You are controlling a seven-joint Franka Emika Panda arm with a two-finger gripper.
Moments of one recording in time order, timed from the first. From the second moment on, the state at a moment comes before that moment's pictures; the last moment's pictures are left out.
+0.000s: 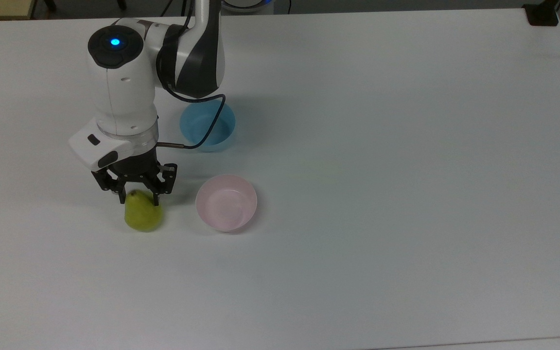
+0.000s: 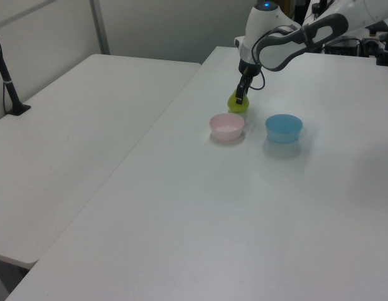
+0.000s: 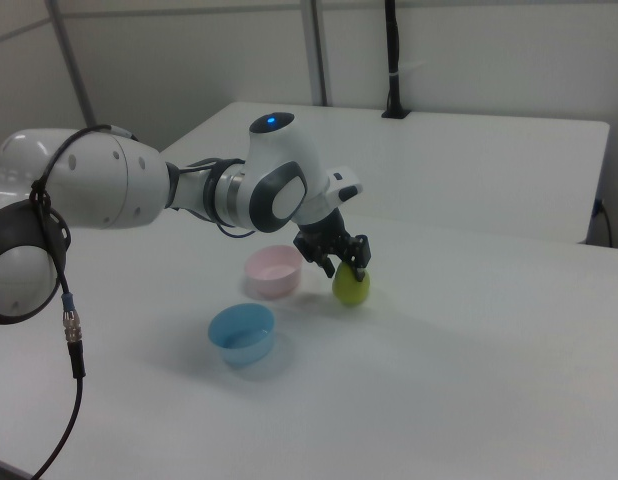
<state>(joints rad) -0.11 0.57 -0.07 -1.55 -0.09 2.39 -0.15</state>
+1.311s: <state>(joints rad) 0.04 0.22 -0.05 -1.52 -0.09 1.83 -0.02</state>
